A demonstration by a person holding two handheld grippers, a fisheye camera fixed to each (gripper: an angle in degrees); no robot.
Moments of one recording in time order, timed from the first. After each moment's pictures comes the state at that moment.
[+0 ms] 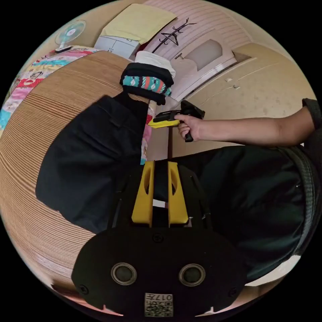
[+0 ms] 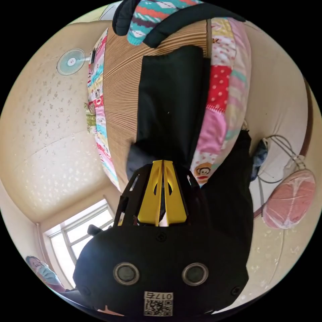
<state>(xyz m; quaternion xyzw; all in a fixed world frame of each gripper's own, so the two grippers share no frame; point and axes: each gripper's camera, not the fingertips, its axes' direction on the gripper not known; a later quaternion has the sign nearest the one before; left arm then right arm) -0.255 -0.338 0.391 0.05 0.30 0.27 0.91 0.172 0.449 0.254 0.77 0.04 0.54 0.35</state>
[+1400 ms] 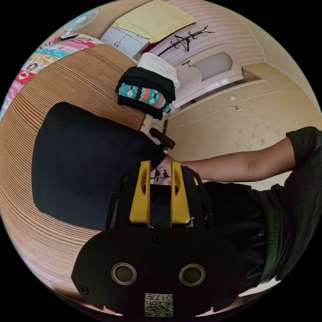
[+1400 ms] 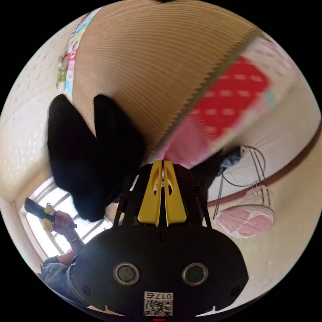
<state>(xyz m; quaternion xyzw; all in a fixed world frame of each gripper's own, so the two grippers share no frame) -0.155 -0.499 0.411 0.01 0.37 0.26 0.89 0.291 0.567 0.078 0.60 0.06 0.61 0.51</state>
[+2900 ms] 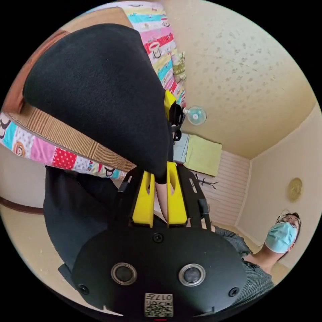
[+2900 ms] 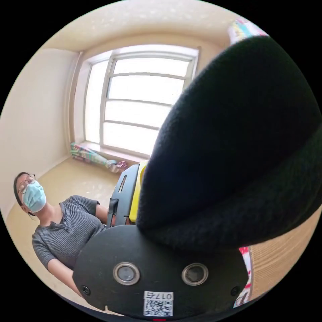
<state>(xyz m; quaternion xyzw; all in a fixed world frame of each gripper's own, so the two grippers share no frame) -0.478 -0.218 0.302 0.23 0.52 -0.39 0.72 0.364 0.068 -0.086 0.40 -0.01 0.08 0.91</state>
